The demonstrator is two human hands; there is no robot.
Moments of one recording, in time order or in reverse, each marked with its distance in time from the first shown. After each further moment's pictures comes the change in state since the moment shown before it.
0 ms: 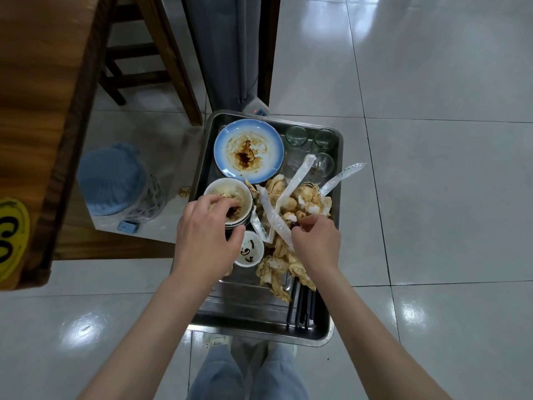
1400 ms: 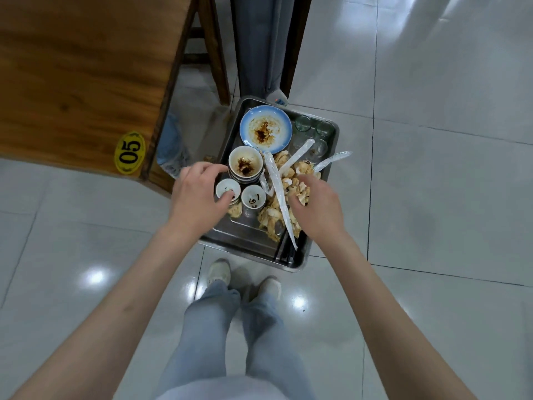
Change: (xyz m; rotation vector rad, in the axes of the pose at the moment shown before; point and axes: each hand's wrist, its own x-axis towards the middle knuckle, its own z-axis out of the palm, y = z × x) left_hand -0.092 0.029 -0.109 -0.011 0.055 -0.070; right_hand -0.110 -0.043 -0.123 -0.289 -0.147 -0.547
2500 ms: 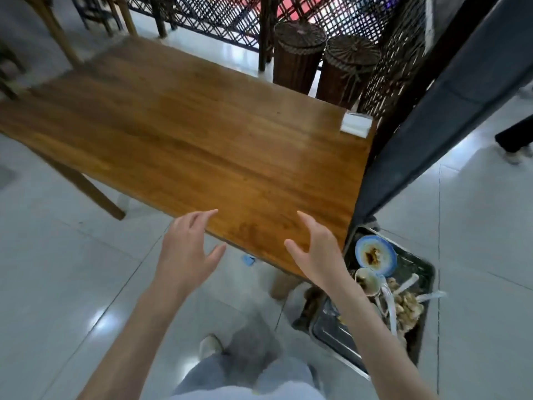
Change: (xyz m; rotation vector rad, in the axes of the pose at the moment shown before) left_hand -0.067 -0.259 -0.326 -0.024 0.310 -0.200; right_hand -0.028 -0.403 0.065 -0.020 -0.117 -0.498
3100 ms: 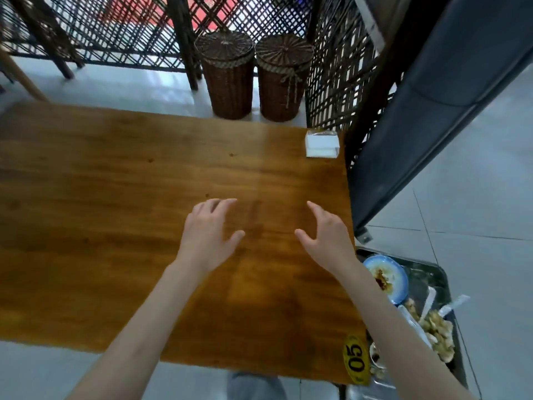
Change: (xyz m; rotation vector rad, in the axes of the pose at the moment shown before) left_hand 0.281 0.027 0.065 0.079 -0.165 0.376; right_hand 0.201 0.061 -0.008 -0.122 0.224 0.323
